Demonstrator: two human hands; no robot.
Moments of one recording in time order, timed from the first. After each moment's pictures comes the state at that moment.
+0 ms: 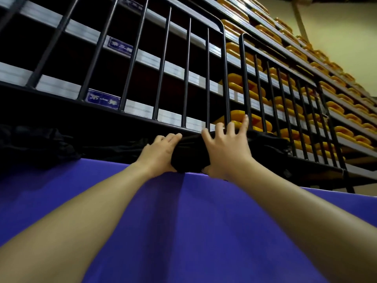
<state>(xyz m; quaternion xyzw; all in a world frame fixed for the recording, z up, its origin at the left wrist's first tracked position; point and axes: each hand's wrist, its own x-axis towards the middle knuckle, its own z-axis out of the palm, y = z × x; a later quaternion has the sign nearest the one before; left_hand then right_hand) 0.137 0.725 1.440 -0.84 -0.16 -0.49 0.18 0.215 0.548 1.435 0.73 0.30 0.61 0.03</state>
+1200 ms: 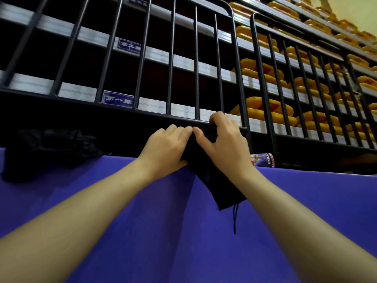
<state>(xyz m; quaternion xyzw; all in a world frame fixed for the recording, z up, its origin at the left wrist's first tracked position) 0.099 0.707 1.417 -0.70 -0.04 -0.57 0.43 0.213 0.586 1.410 0.46 0.49 0.56 -0.48</state>
